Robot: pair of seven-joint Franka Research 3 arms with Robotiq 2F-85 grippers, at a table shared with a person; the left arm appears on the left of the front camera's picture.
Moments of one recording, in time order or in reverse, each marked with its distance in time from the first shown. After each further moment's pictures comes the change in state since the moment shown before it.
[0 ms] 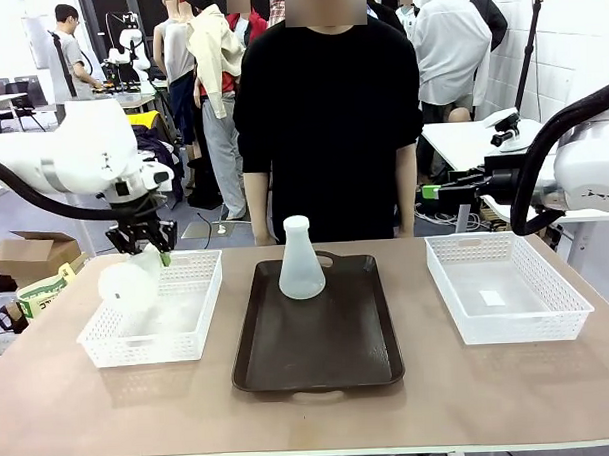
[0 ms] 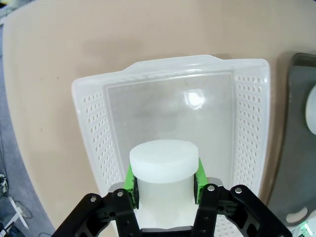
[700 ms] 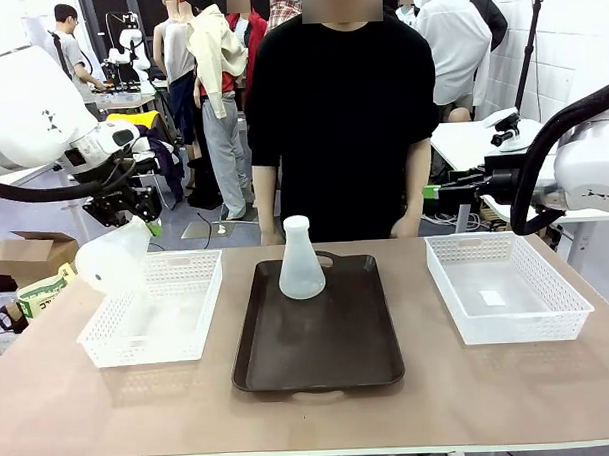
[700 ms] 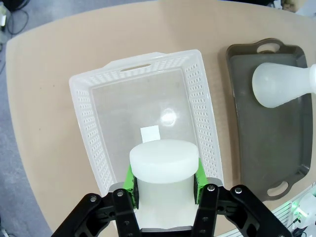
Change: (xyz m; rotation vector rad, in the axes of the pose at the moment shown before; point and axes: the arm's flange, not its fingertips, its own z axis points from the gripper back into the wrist) left arm -0.046 0.004 0.078 -0.150 -0.151 -0.074; right arm 0.000 0.000 0.000 0.000 0.000 0.000
